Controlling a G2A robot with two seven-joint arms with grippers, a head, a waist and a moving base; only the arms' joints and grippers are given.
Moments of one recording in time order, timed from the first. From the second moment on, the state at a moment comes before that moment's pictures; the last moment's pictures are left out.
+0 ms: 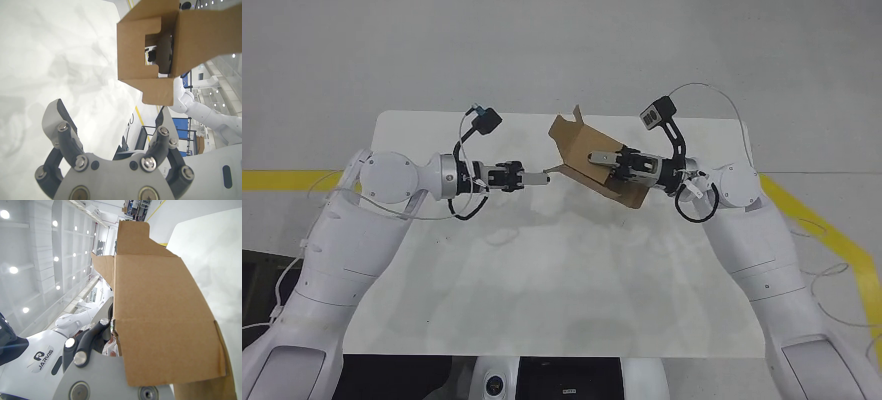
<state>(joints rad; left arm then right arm) 0.78 -0.98 -1.11 -1.50 -0.10 -0.15 -1.11 -0.75 -1.22 1.10 -1.22 0.54 -0.35 1.15</state>
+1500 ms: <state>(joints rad) 0.75 -0.98 -1.08 -1.51 -0.13 -0.16 -1.13 -0.70 -1.23 1.04 -1.21 0.56 -0.34 1.24</state>
